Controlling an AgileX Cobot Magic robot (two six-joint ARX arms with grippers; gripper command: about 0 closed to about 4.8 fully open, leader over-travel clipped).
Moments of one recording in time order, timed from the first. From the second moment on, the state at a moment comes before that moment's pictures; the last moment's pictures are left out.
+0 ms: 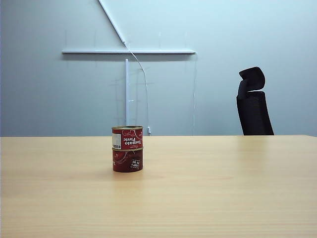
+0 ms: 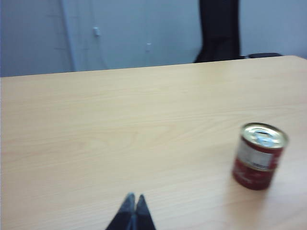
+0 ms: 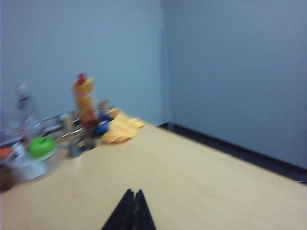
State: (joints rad) left arm -0.09 0.01 0.01 -0.03 0.22 0.01; right arm 0.62 1.35 0.96 0.54 -0.16 0.09
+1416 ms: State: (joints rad) left arm 0.03 0.01 0.01 -0.03 0.22 0.01; right arm 0.44 0.87 0.73 0.25 0.09 0.08
